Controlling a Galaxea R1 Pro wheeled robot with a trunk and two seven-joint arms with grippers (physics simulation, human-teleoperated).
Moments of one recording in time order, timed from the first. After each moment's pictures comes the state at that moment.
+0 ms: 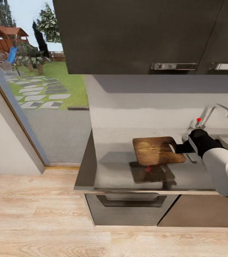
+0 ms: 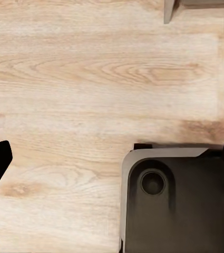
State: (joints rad) left arm 0.01 0.03 0.00 -0.23 -0.01 -0.57 0.12; right arm -1.34 -0.25 -0.13 -0.29 0.40 0.87 0.26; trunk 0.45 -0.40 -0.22
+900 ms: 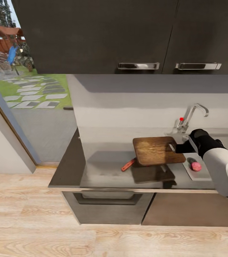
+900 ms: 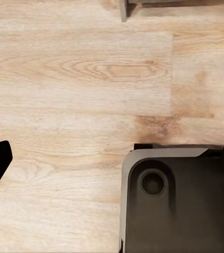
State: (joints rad) left arm 0.01 0.03 0.00 -0.23 -0.01 -0.57 0.12; right arm -1.34 -0.25 -0.13 -0.29 0.39 0.87 0.26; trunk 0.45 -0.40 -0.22
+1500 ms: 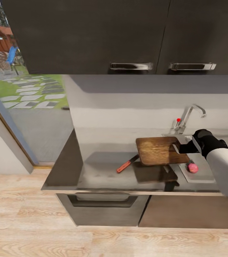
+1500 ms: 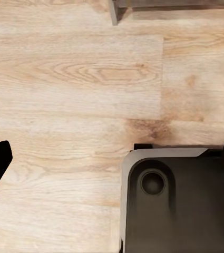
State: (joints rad) left arm 0.01 0.03 0.00 -0.23 -0.01 -0.57 0.12; right arm -1.34 -0.28 -0.13 -0.29 0.39 0.87 0.25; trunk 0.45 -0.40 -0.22
